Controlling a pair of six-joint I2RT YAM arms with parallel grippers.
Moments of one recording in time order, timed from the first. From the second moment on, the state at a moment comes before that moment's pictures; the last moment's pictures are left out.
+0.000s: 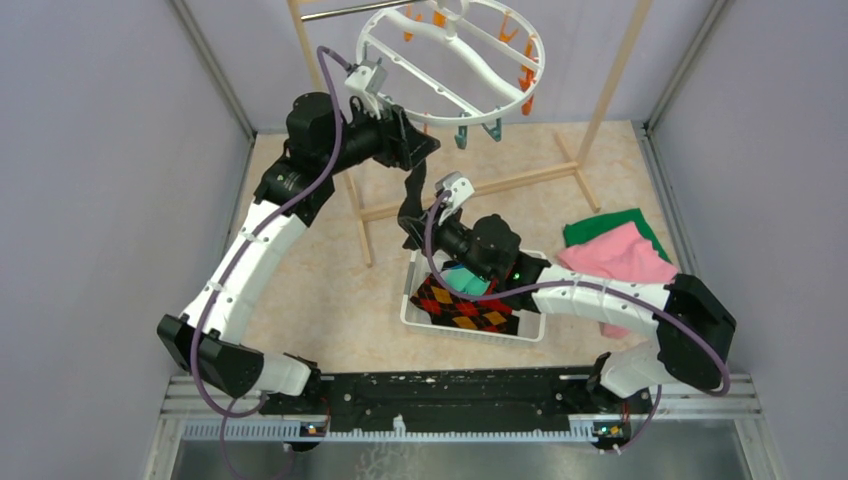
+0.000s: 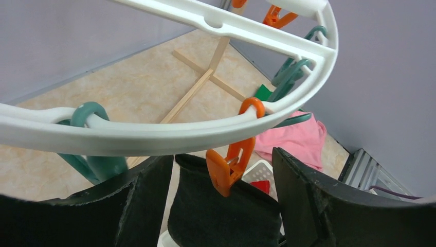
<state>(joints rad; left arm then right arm) -0.44 1.39 1.59 -0.31 0.45 -0.30 1.03 1.41 0.92 0.56 0.16 0.18</state>
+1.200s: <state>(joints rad) -0.44 1.42 1.64 -0.31 0.39 -0.28 1.05 1.44 0.93 0.57 0.14 0.21</state>
